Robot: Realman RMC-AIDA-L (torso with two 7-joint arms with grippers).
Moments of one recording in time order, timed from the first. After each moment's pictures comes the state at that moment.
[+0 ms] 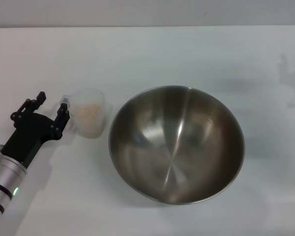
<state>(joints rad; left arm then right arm) -0.33 -2.08 -0.31 -0.23 2.02 1.18 -0.05 0.37 2.08 -1.84 -0.26 0.45 -1.37 0.10</state>
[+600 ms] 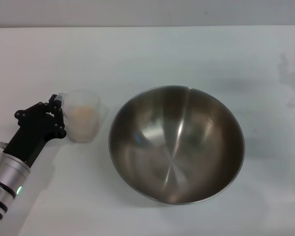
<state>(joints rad) -0.33 -2.08 -0.31 -0.25 2.03 1.20 -0.05 0.37 2.08 -1.84 -0.27 0.45 -1.38 0.10</state>
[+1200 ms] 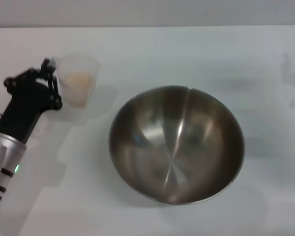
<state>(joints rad) -0.37 -2.08 -0.36 -0.26 2.03 1.37 0.14 0.37 2.08 -1.82 -0.26 0.45 -1.37 0.10</state>
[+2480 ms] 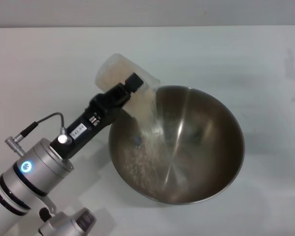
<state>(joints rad) -0.43 -2.08 -0.33 -0.27 2.45 1.57 1.64 0.39 2.08 -1.78 -0.26 0.45 -1.38 0.02</state>
